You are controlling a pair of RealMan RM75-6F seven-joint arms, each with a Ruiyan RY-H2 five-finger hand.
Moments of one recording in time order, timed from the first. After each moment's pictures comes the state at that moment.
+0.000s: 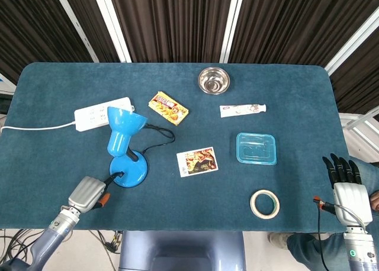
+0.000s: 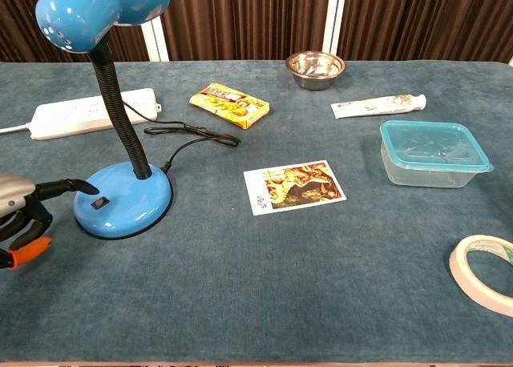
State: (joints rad) left arm -0.36 -1.44 0.06 -1.43 1.57 1.07 0.14; right arm 0.06 -1.20 0.09 -1.63 -1.46 1.51 -0.19
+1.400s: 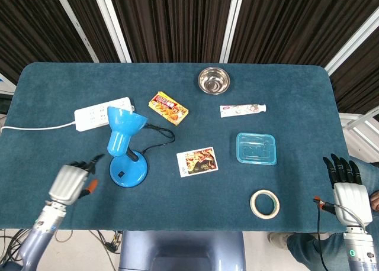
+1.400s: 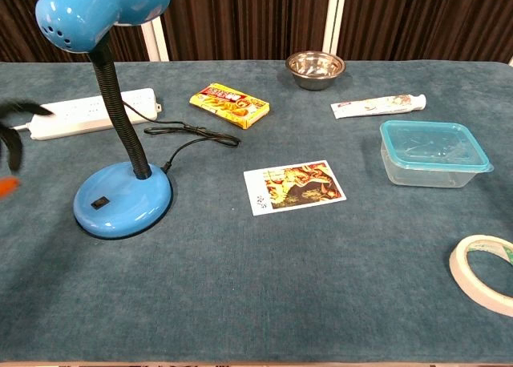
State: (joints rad) left arm -0.29 -1.38 0.01 -1.49 1.57 1.39 0.18; right arm 0.06 -1.20 0.09 -1.63 -1.45 1.50 -0.20
